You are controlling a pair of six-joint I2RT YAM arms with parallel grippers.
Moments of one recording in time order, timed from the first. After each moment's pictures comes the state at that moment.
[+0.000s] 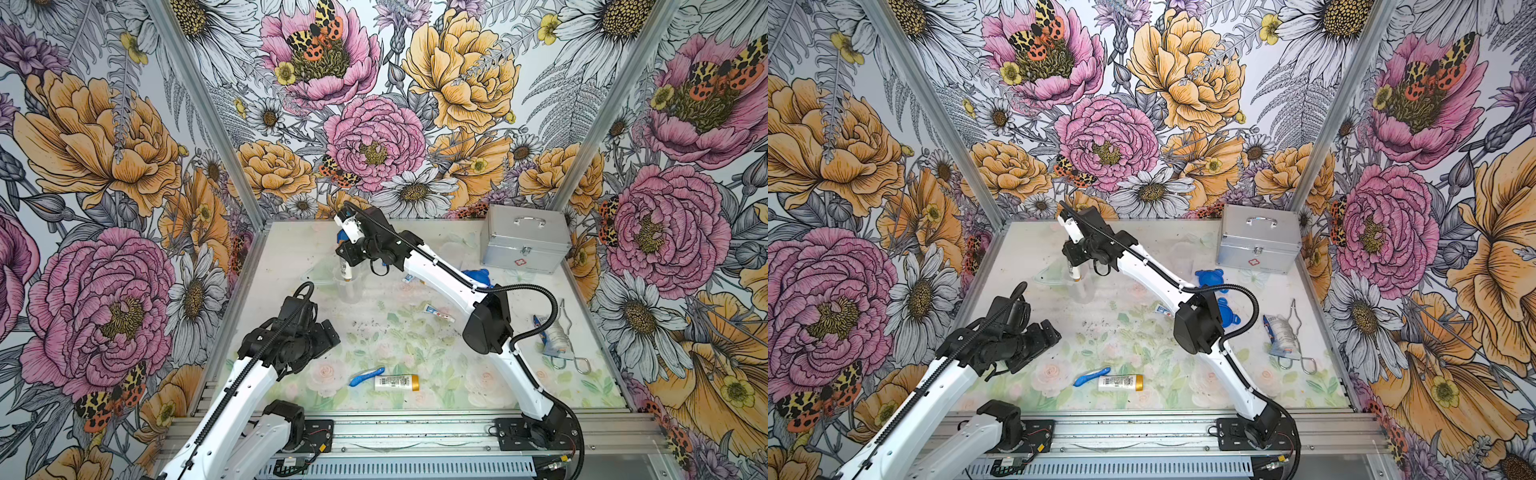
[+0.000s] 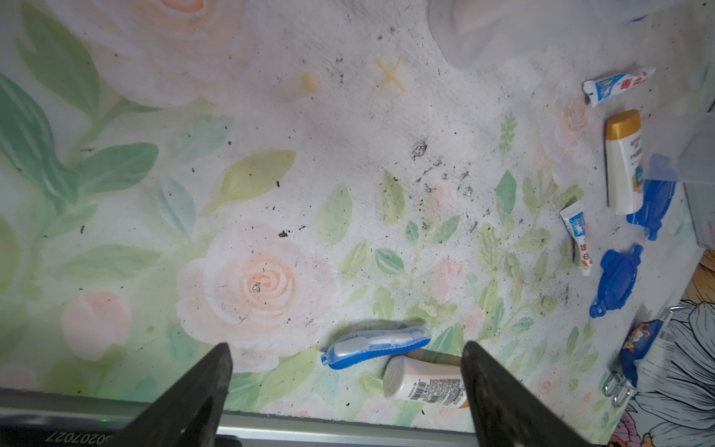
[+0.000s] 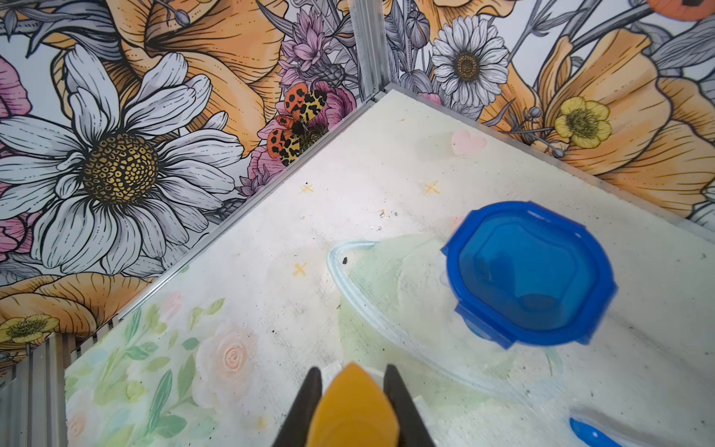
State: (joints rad) left arm -0.28 0.83 0.73 -1.07 0.09 -0.84; right arm 0.78 2.42 2.47 -0.65 -0.21 0.15
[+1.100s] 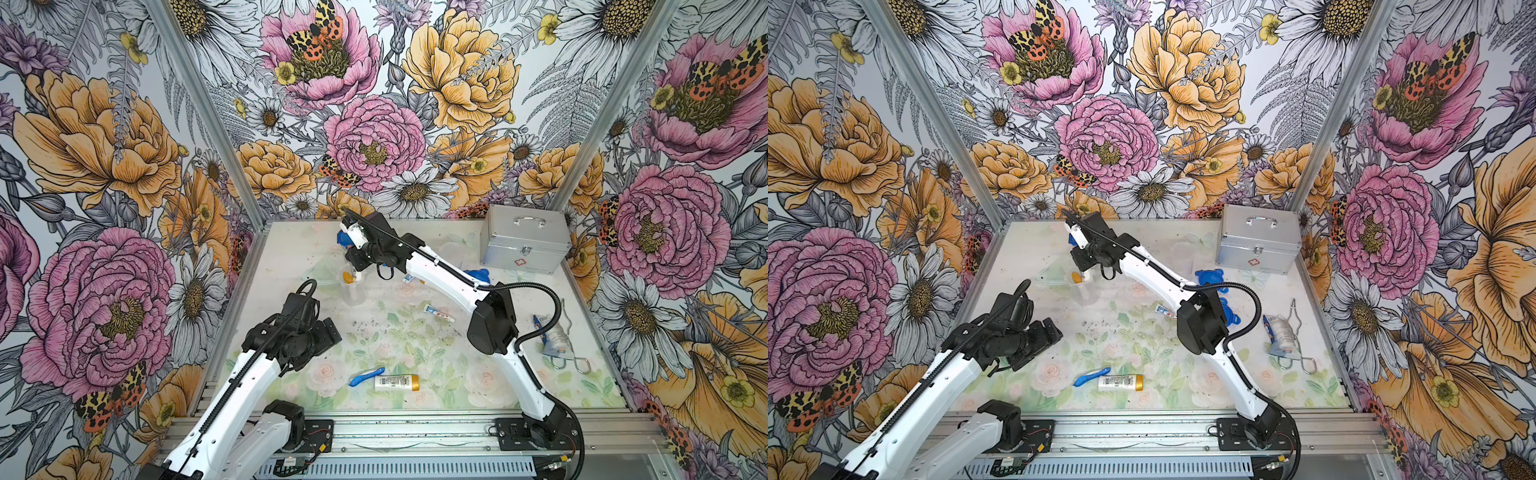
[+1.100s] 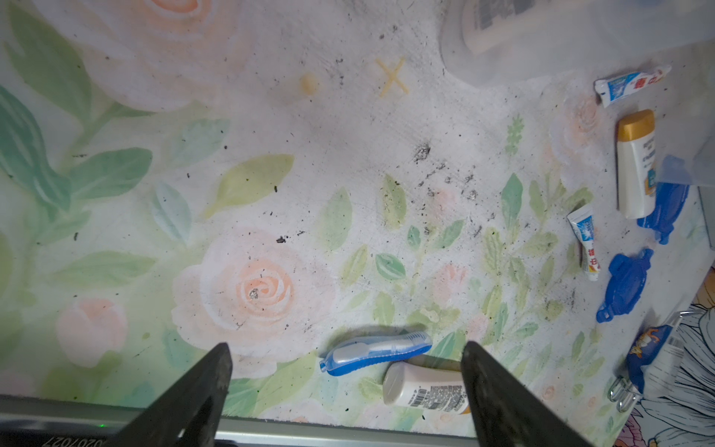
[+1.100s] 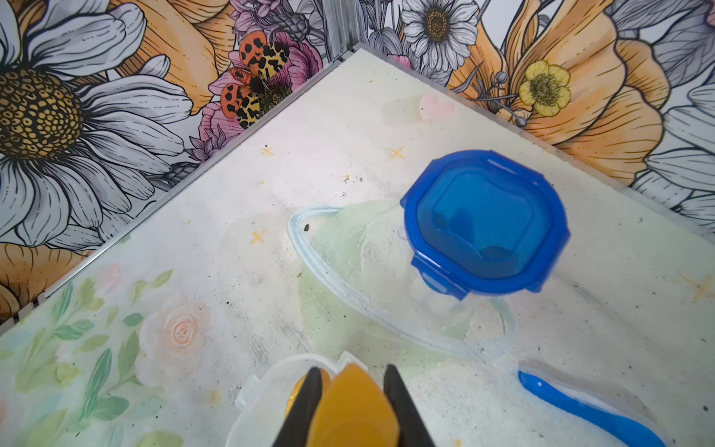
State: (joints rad) left arm -0.28 0.87 0.73 -1.05 0.09 -0.84; right arm 0.79 2.37 2.34 -0.66 -0.13 0.09
